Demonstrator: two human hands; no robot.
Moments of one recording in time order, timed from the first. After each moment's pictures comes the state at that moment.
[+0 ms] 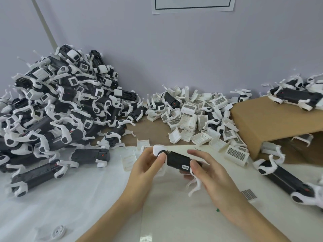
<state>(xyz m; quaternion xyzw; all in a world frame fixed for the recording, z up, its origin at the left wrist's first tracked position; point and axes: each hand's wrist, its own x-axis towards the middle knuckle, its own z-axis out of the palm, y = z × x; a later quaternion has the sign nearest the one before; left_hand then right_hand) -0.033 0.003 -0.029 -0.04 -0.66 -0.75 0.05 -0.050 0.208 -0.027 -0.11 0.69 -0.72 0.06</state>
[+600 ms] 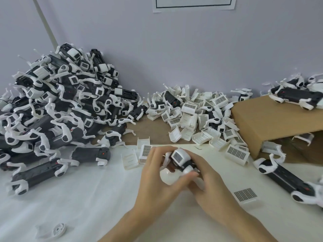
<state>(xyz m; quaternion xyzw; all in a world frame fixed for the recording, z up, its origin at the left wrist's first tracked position) -0.015 0.035 -0.025 -0.14 -0.77 -0.56 0.27 -0.054 0.207 -0.053 -0.25 0.81 -0.52 -0.06</state>
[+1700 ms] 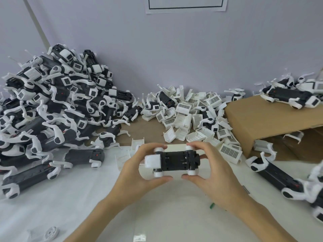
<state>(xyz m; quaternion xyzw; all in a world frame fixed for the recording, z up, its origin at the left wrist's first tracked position) -0.034 -0.018 -0.027 -0.19 -0.83 -0.49 0.16 -0.057 0.232 -0.025 -0.26 0.85 -0.43 -0.16</state>
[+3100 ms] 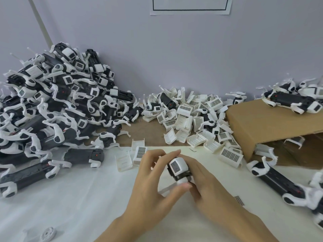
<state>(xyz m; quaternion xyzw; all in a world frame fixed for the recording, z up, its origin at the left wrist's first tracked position) -0.013 0.028 -0.037 -0.21 -0.82 -0.42 0.33 -0.049 0.220 -0.035 -0.33 0.86 -0.37 -0.09</state>
